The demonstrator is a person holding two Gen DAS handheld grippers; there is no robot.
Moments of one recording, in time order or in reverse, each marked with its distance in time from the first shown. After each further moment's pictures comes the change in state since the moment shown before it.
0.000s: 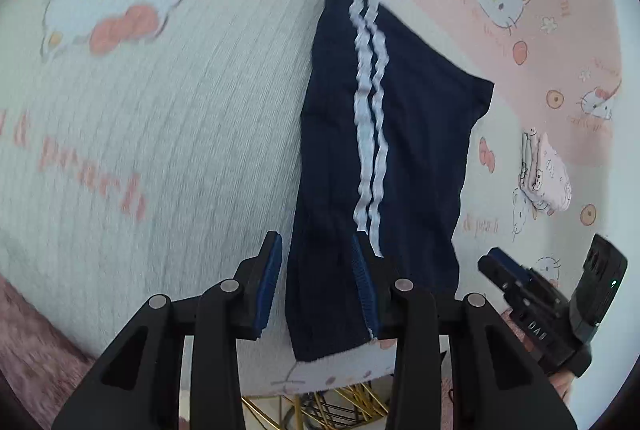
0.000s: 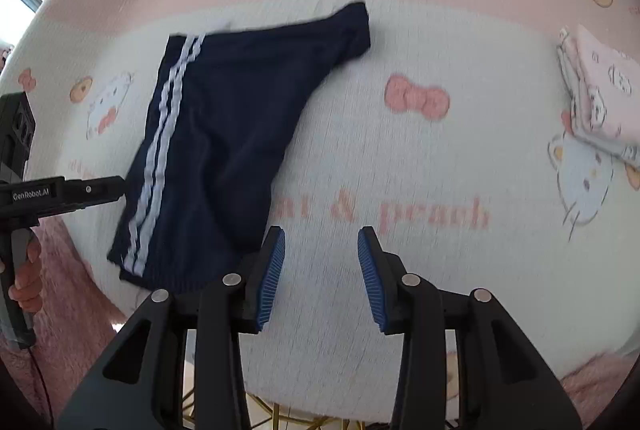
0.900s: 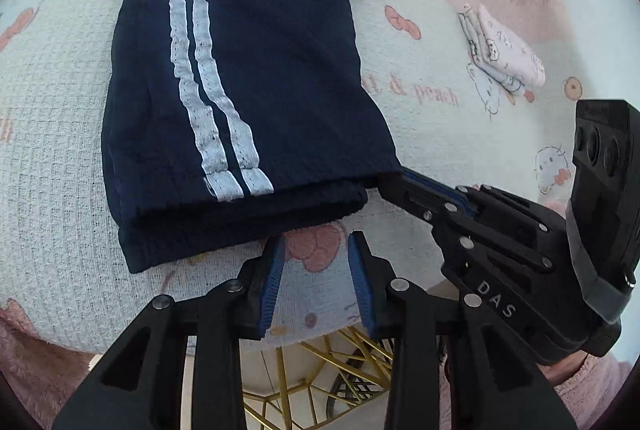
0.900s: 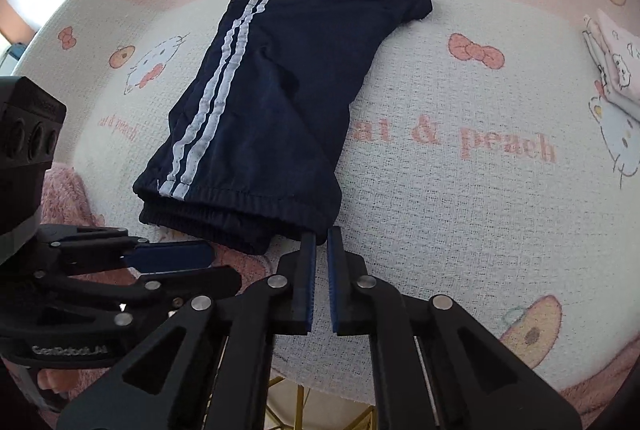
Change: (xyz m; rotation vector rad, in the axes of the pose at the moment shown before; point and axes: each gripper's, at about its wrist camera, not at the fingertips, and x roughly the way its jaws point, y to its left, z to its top) left arm 0.034 -0.097 -0.084 0.362 0.030 -0.030; right arm -0.007 0.023 -0.074 -0.085 -0.098 0.090
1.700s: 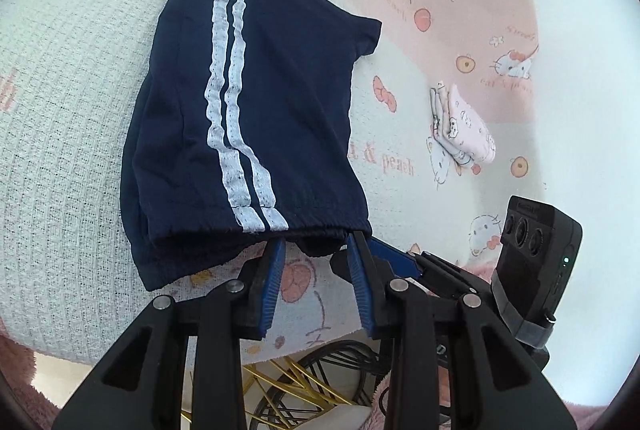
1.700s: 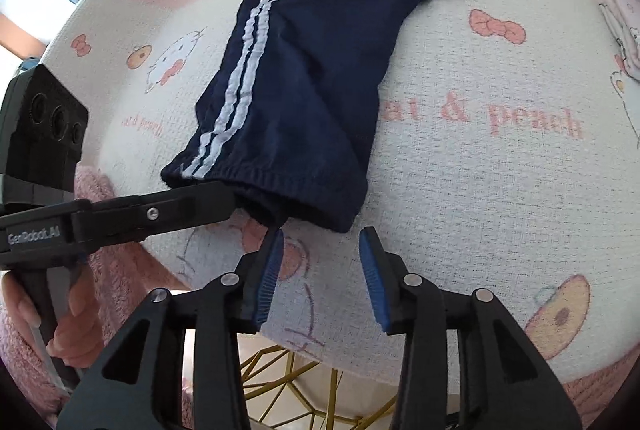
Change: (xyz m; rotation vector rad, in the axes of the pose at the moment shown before) left arm -0.024 0.038 0.009 -0.176 -0.127 -0.247; right arm 0.004 0.006 0.001 0.057 0.051 0.081
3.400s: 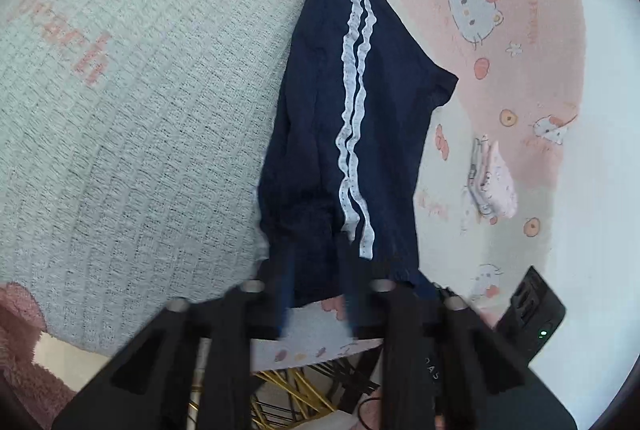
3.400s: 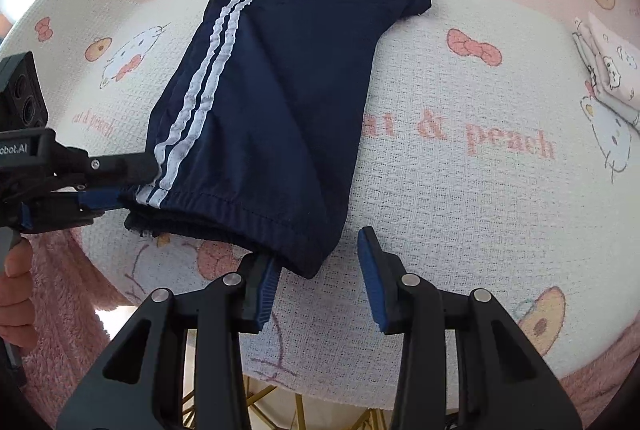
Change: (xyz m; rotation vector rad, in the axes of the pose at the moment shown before) left arm -0.022 0.047 0.011 -0.198 -0.025 0.104; right arm 0.016 0.020 0.010 -0.071 -0.041 -0.206
